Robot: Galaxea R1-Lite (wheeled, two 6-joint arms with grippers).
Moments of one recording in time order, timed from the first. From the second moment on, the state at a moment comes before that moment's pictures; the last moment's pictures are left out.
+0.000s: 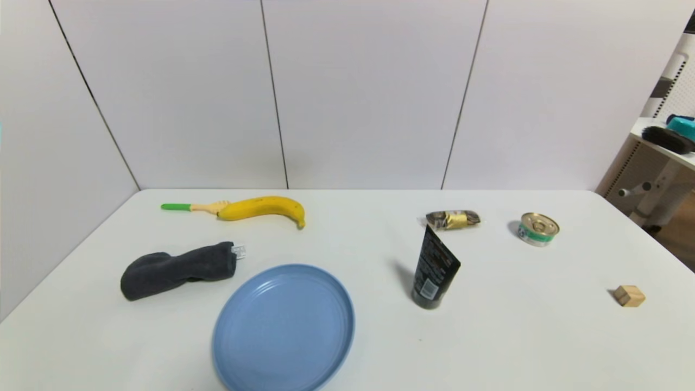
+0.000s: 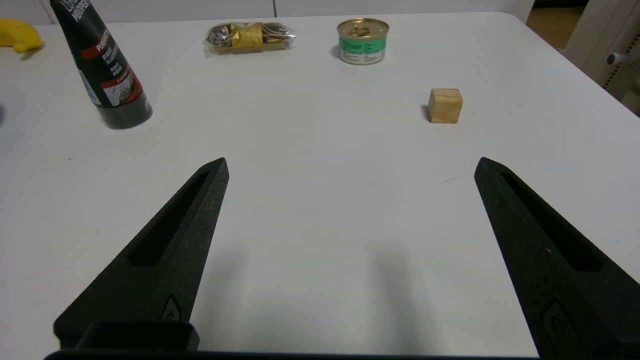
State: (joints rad) left arm -0.01 0.00 0.00 0.01 -0.01 0.02; right arm 0.00 0.00 0.00 0.00 0.00 0.02
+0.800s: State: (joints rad) left arm -0.01 0.00 0.00 0.01 -0.01 0.02; right arm 0.00 0.00 0.00 0.00 0.00 0.02
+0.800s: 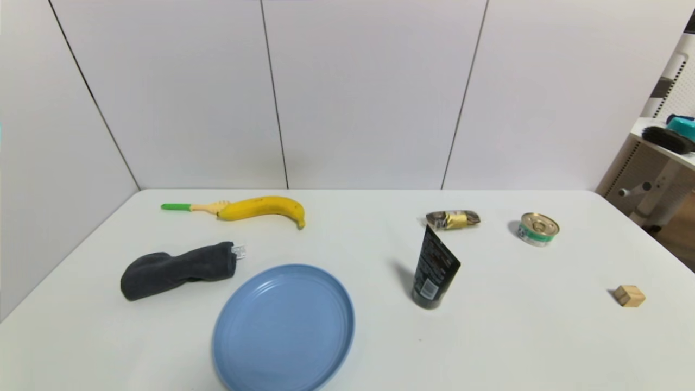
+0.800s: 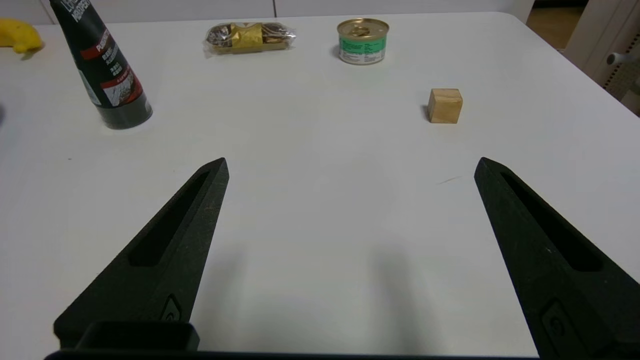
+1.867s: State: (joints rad) left arm 0.00 0.66 -0.58 0.25 -0.08 0.14; right arm 0.00 0.00 0.00 0.00 0.00 0.02
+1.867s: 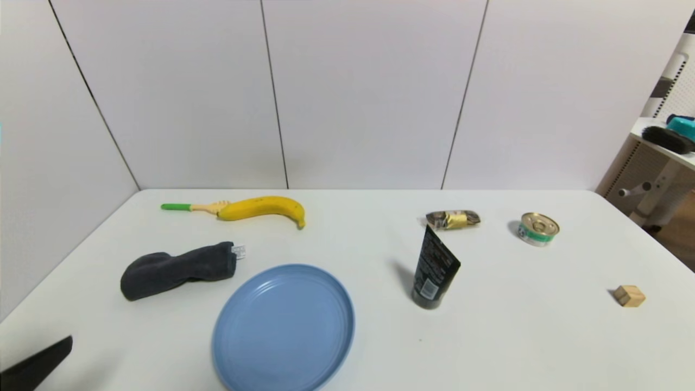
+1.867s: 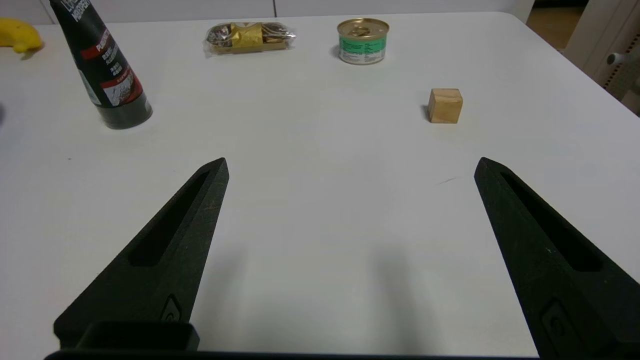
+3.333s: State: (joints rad) left arm -0.12 2.06 -1.87 0.68 -0.55 0.61; right arm 0.00 0.00 0.00 0.00 0.00 0.02
